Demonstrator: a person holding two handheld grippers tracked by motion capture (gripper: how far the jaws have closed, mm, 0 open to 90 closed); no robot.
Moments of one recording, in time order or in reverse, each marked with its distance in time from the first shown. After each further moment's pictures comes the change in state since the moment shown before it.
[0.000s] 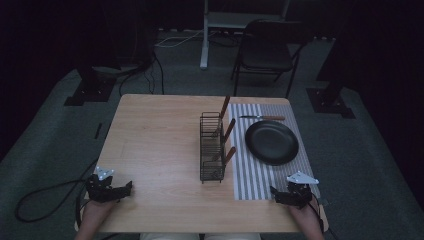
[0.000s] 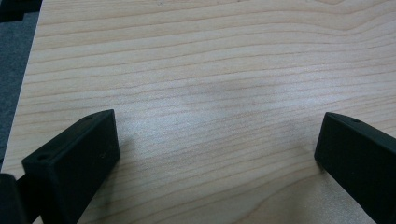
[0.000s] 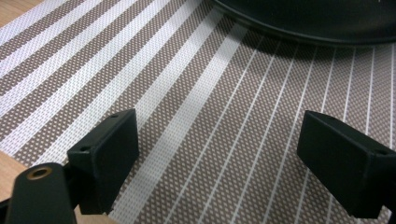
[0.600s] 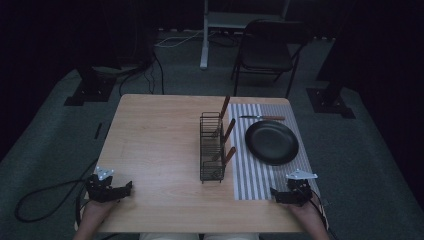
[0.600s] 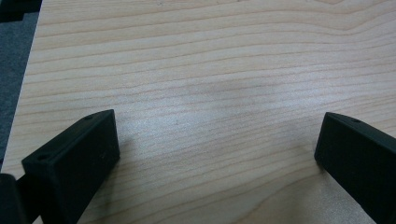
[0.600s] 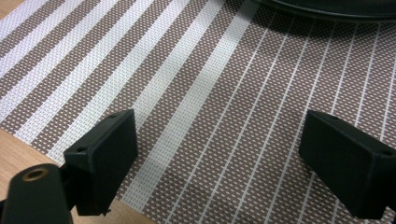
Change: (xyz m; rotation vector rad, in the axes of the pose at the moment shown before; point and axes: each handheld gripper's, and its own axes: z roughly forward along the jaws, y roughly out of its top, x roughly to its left) left arm 0.000 0.000 0.000 -0.001 -0.001 0.001; right arm -0.003 0.009 0.000 0.112 0.049 0.029
